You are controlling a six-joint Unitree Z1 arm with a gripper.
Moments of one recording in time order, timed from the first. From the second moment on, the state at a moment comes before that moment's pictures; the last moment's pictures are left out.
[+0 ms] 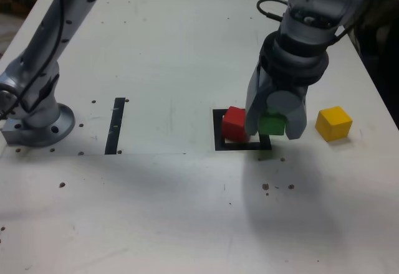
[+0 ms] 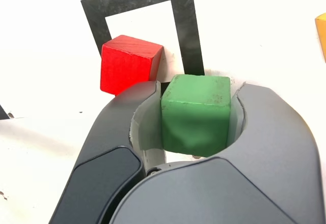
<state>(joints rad) -0.22 2.27 -1.98 1.46 0.10 -0.07</state>
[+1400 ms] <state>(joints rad) -0.20 2.34 -2.23 1.46 0.21 0.12</state>
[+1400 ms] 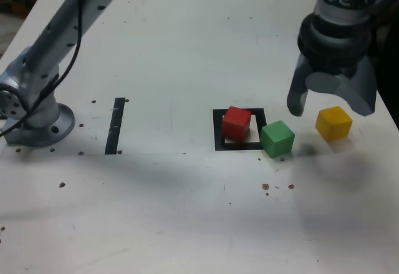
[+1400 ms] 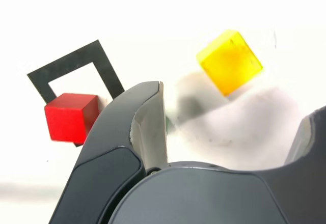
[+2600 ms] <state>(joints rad) -0.12 2.57 -2.45 1.48 0.09 0.06</state>
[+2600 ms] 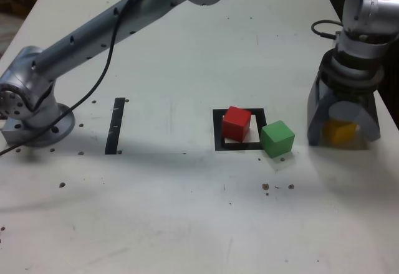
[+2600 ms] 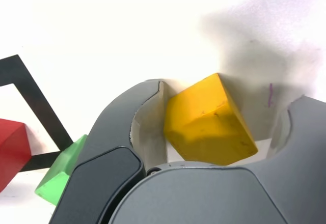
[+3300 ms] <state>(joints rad) -0.12 2.57 -2.49 1.49 0.11 0.06</state>
